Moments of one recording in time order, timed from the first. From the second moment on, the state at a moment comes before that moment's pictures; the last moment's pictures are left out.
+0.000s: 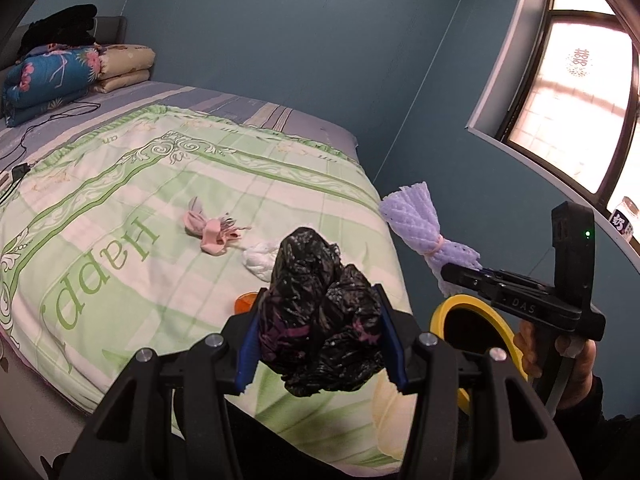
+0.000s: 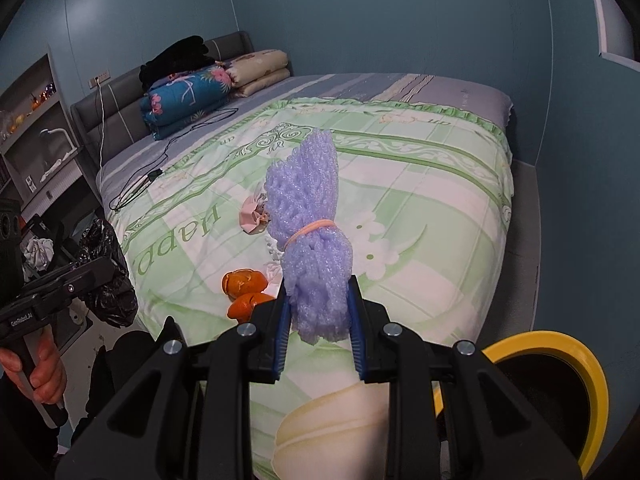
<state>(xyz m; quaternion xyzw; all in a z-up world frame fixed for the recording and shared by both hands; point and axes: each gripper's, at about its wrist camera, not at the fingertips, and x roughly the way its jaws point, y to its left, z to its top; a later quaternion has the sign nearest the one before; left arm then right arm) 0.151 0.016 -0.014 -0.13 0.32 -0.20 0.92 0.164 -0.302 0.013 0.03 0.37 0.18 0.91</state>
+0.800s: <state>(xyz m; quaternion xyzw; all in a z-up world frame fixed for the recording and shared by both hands) 0.125 -0.075 0.024 -0.08 0.30 -0.28 0.91 0.107 -0.395 0.036 0.06 0.33 0.10 0.94</state>
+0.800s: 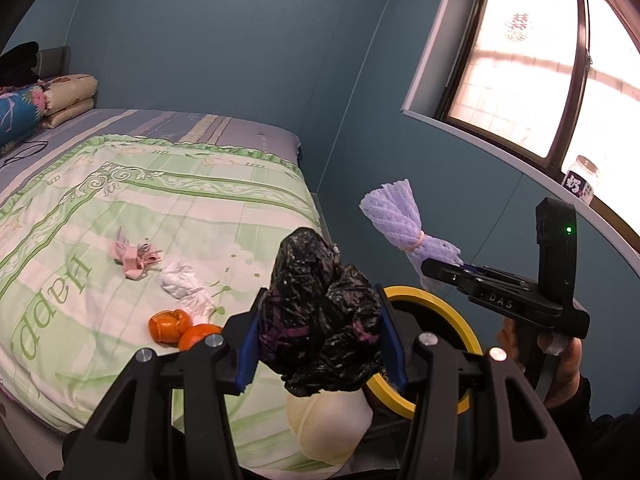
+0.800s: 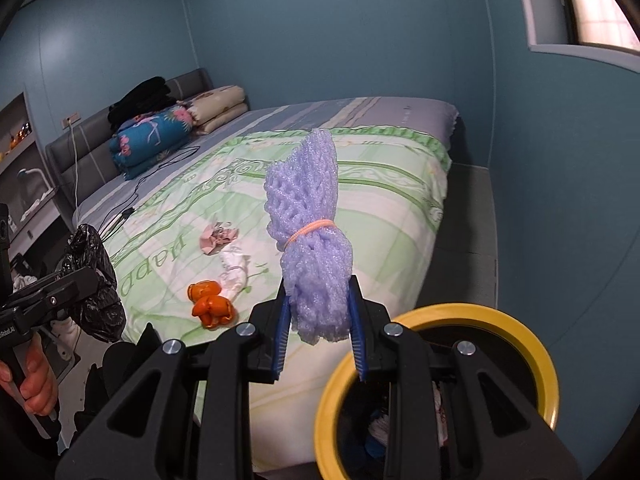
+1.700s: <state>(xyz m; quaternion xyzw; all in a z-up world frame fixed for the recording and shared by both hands) 0.145 -0.204 -0.012 -0.02 0.35 -0.39 0.85 0.090 -0.480 0.000 0.11 0.36 0.01 0.93</state>
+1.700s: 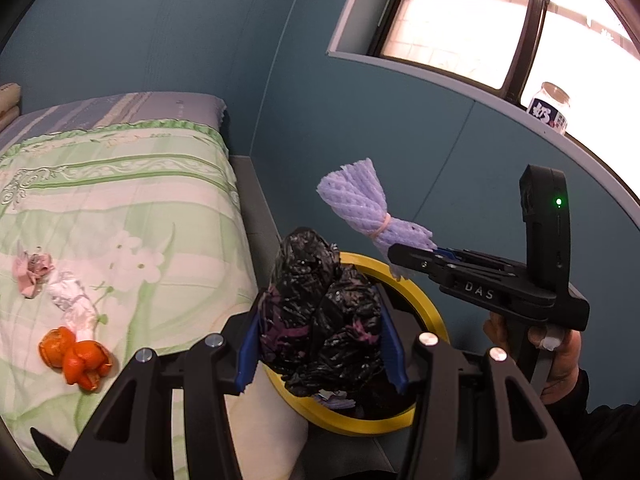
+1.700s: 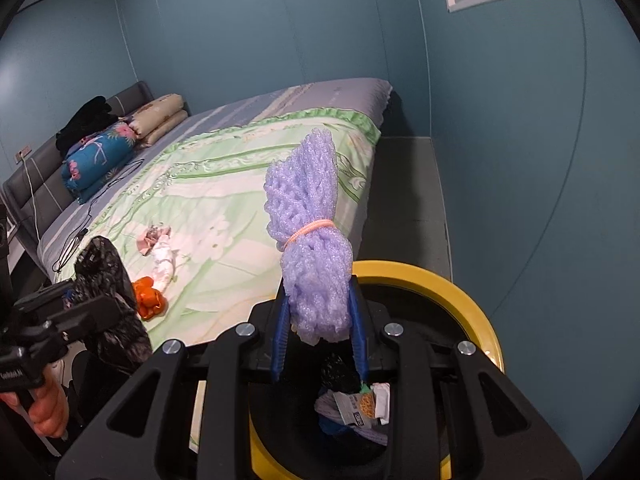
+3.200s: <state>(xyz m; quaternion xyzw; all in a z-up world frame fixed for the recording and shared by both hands) 0.161 -0.239 -0.058 -0.01 0.41 -0.39 0.83 0.080 -0.532 -0.013 0.18 0.35 -0.03 0.92</state>
